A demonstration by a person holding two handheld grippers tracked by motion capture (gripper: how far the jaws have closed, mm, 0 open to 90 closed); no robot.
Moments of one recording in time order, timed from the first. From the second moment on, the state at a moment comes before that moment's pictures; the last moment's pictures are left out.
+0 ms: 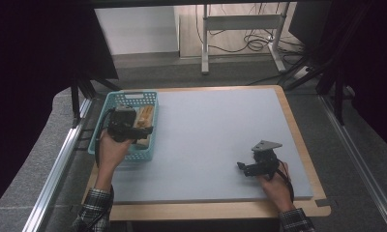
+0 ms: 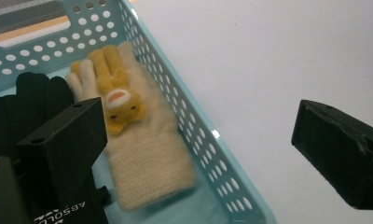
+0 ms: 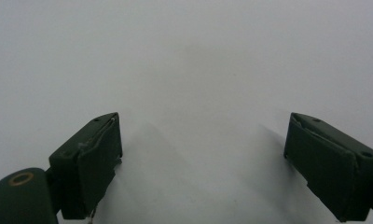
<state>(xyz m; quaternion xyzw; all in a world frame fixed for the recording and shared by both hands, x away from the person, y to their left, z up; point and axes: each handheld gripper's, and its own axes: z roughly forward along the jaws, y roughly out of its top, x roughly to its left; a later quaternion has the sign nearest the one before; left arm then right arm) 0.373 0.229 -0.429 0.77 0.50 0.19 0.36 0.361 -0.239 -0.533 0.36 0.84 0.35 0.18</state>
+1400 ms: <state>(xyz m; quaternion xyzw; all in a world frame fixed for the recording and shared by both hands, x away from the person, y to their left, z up) 0.336 0.190 -0.441 0.79 0.44 0.17 0.40 0.361 -0.239 -0.533 0.36 0.85 0.35 0.18</state>
